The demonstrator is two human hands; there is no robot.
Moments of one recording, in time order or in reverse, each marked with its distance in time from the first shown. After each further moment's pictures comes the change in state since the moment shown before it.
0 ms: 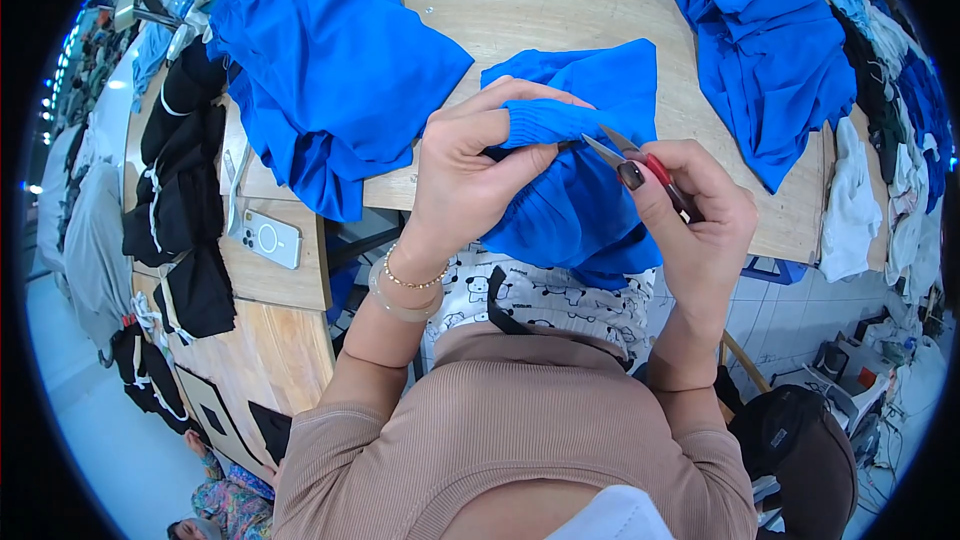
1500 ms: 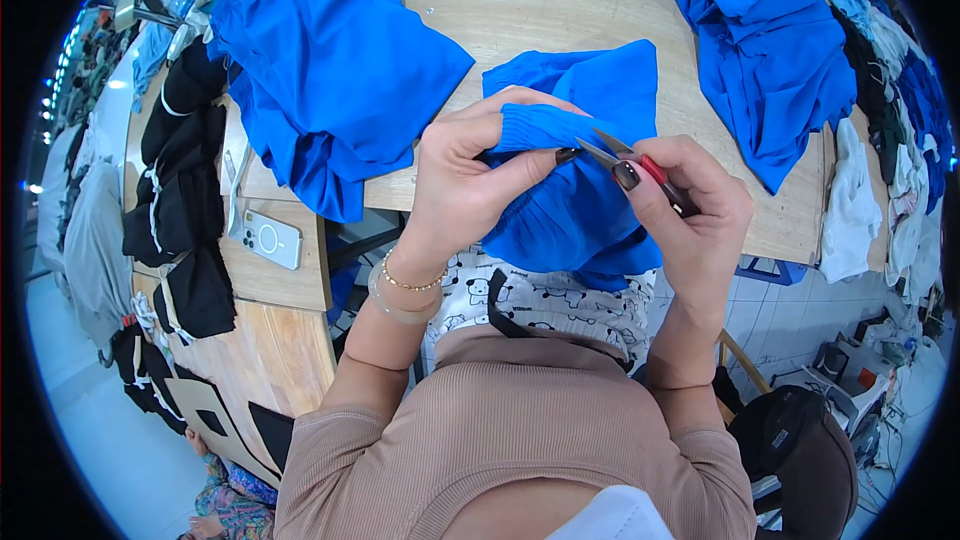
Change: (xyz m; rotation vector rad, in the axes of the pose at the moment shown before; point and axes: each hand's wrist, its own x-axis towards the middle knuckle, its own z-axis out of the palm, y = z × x) left_hand -0.004 -0.003 -0.001 -0.143 0.001 -0.033; right_hand 0.007 0.008 0.006 0.120 0.025 -0.072
